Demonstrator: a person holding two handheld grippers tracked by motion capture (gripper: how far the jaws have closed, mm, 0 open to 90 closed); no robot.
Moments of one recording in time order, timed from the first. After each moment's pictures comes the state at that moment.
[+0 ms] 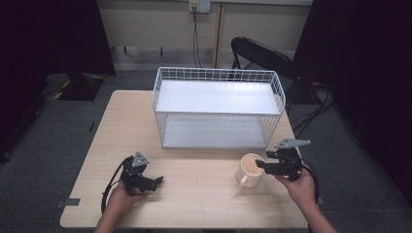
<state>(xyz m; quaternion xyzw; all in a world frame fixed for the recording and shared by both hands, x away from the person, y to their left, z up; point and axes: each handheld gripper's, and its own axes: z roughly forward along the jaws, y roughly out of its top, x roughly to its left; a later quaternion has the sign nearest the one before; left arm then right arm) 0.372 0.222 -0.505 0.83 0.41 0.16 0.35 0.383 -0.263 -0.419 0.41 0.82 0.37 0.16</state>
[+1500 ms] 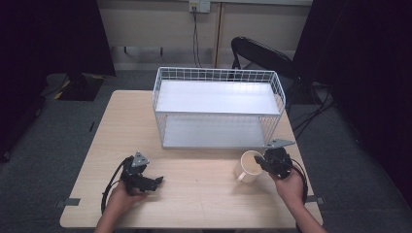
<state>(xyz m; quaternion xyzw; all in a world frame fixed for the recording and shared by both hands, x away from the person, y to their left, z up) 0.372 0.222 -0.505 0.83 0.41 0.16 0.35 0.390 -0.236 -0.430 0.42 0.83 0.31 0.20</state>
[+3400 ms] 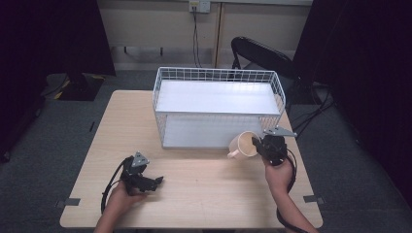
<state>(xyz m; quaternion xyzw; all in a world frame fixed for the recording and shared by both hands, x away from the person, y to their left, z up) 0.372 0.222 -0.505 0.83 0.41 0.16 0.35 0.417 -0.223 -0.418 0.48 0.74 0.40 0.26</state>
